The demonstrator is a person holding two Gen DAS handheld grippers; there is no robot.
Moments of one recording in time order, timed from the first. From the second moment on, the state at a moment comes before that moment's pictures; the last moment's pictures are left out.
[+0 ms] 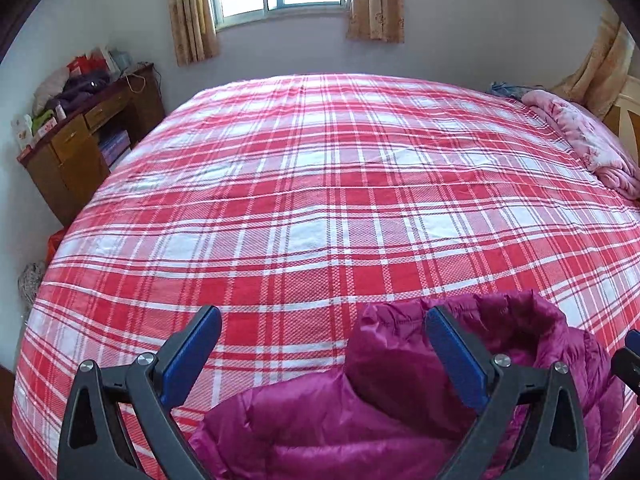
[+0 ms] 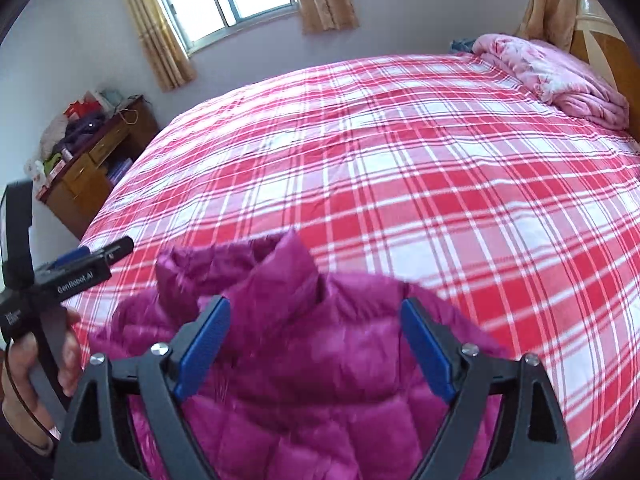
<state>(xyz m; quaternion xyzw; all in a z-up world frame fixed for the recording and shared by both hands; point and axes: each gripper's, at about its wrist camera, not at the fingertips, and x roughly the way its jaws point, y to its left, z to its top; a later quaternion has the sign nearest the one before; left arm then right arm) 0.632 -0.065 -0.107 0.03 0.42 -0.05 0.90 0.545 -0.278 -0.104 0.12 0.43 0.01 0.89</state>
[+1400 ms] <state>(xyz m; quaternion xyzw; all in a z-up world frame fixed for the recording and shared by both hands) 0.536 -0.043 -0.097 0.03 0.34 -0.14 0.93 0.523 -0.261 -0.184 -0.06 0.47 0.02 0.88</state>
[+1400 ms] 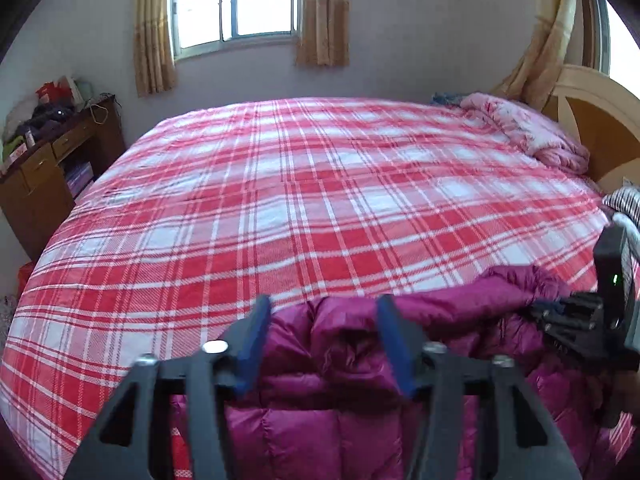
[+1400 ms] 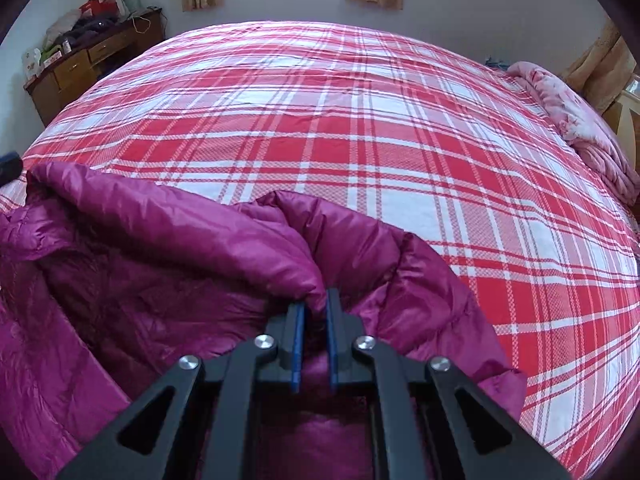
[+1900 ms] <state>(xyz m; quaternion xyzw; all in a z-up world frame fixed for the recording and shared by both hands) 0.572 -0.088 -0.189 0.08 0.44 -0.09 0.89 0.499 -0.274 -0.152 -0.02 0.42 0.03 0.91</state>
